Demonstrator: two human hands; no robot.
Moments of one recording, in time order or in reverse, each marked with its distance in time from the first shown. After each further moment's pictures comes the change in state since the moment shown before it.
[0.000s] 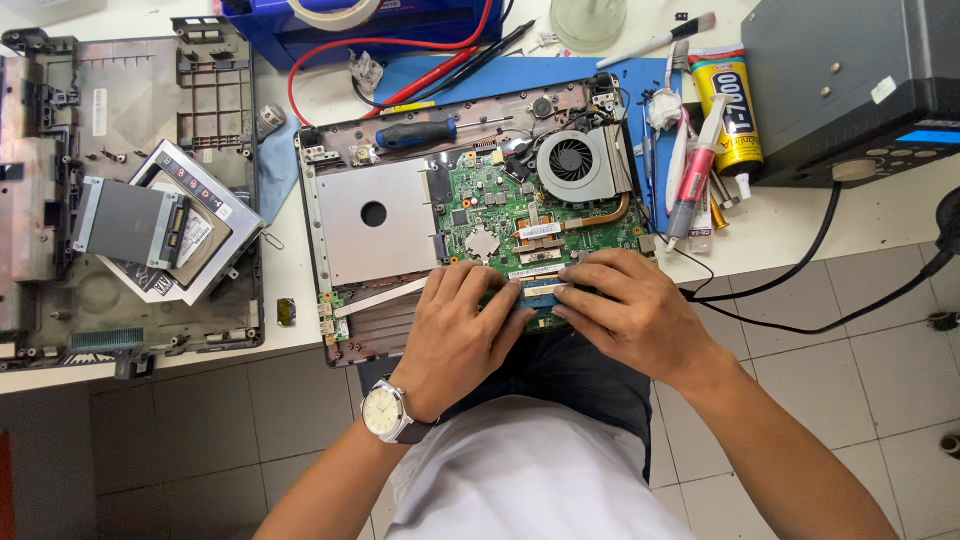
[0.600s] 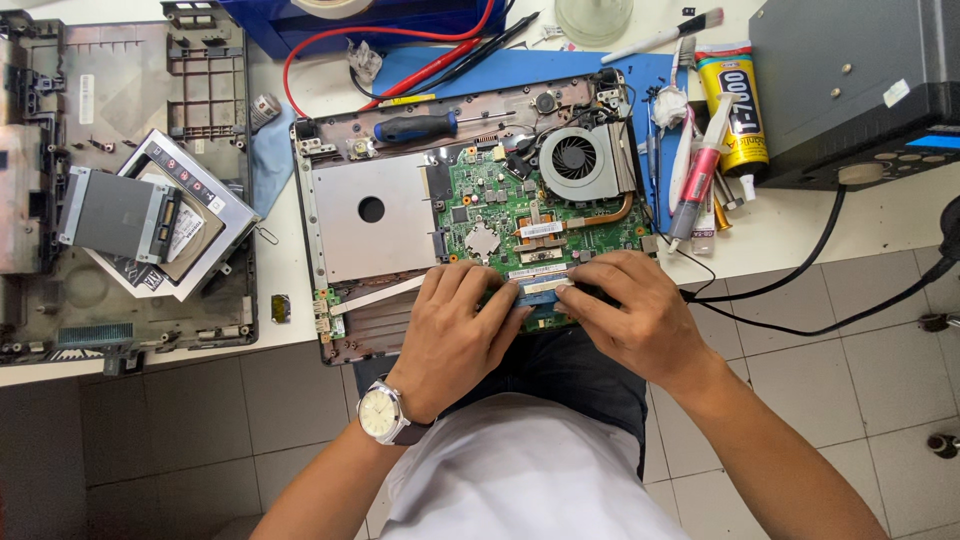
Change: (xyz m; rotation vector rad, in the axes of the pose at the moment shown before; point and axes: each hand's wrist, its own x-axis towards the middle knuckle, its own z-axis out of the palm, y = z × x) left_hand 0.001 -0.001 -0.002 -0.008 0.007 -0.008; right_hand -0.007 0.004 0.004 -0.087 0.050 -0.042
